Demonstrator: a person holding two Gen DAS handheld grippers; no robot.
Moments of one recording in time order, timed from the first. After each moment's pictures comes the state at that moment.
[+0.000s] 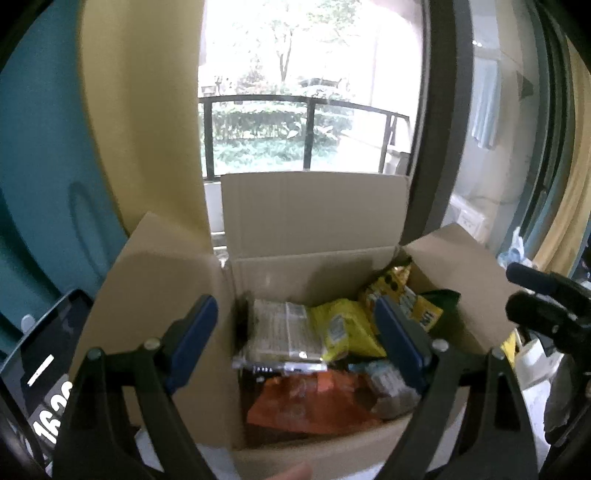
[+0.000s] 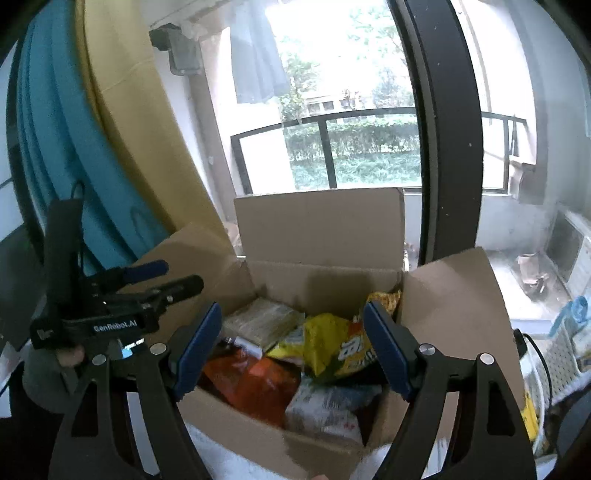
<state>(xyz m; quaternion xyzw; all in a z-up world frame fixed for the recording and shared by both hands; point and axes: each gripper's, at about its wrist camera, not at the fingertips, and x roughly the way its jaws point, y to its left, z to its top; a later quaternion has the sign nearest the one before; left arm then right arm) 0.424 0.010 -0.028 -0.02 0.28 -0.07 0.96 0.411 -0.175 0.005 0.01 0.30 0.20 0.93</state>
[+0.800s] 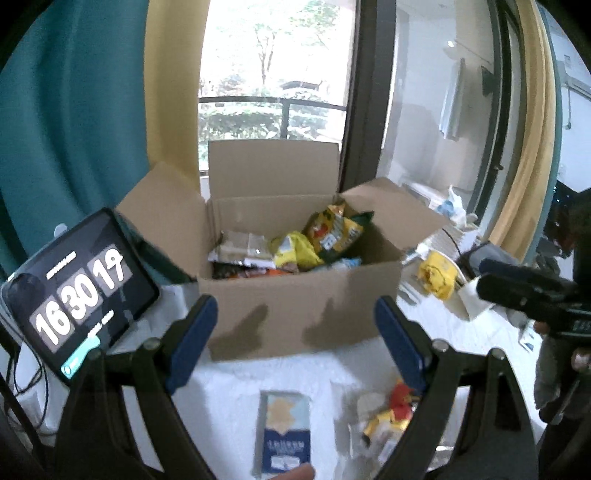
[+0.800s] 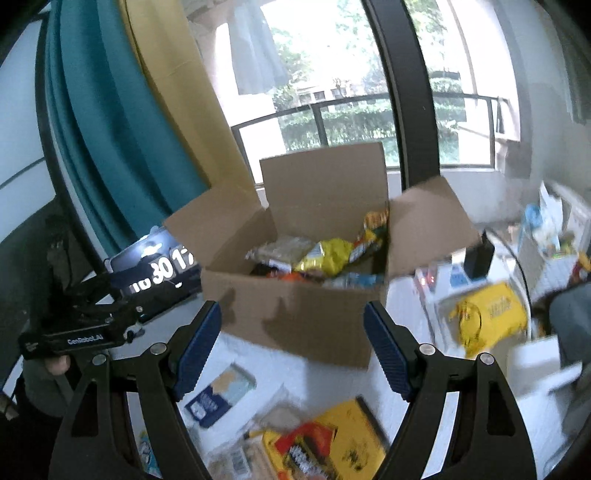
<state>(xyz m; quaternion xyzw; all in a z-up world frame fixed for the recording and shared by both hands) 0.251 -0.010 -0.050 -0.03 0.28 -0.11 0.95 0.260 -0.195 -0.016 0.03 0.32 0.19 0.93</state>
